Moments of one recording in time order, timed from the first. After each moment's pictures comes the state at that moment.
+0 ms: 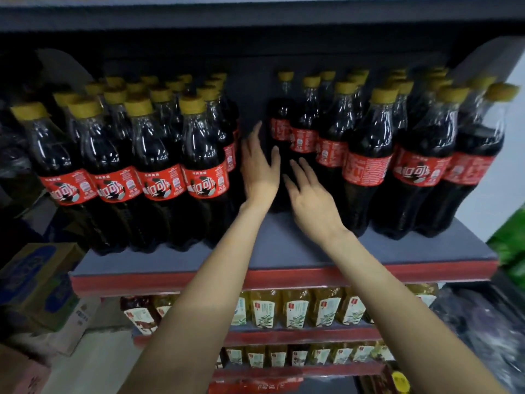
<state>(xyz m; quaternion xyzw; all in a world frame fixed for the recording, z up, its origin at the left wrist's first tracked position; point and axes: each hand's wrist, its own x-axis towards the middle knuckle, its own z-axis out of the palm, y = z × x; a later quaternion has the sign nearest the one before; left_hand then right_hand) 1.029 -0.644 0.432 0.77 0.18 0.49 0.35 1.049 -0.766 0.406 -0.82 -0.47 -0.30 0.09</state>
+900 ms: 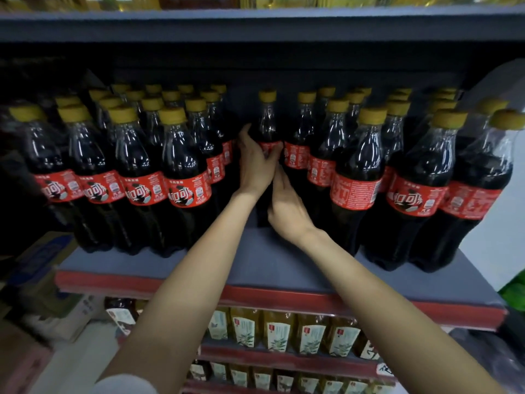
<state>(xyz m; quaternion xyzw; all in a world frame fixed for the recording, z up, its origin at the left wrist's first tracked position) 1.055 -0.642 0.460 0.76 0.22 0.46 0.40 1.064 -0.743 0.425 -0.80 -0.49 -0.01 0.34</state>
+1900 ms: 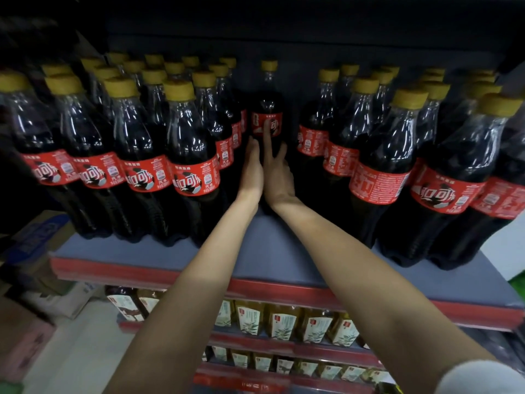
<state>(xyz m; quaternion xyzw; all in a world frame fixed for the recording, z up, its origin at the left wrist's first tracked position) 1.025 -0.655 0.440 0.56 0.24 0.37 0.70 1.087 -0.661 0.406 -0.86 -0.41 -0.11 0.28</state>
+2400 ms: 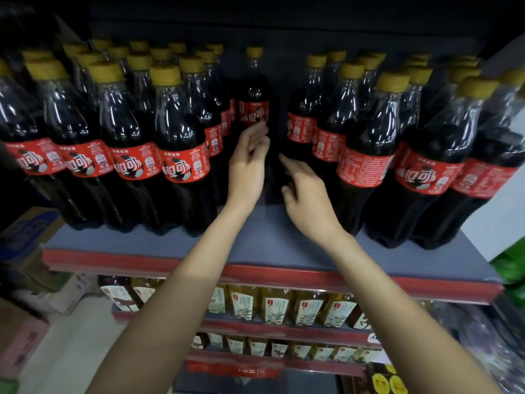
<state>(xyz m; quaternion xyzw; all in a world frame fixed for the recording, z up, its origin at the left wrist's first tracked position) 1.001 -0.673 0.436 0.66 0.16 0.44 0.58 1.053 -0.779 0.420 -0.77 -0.47 -0.03 0.43</state>
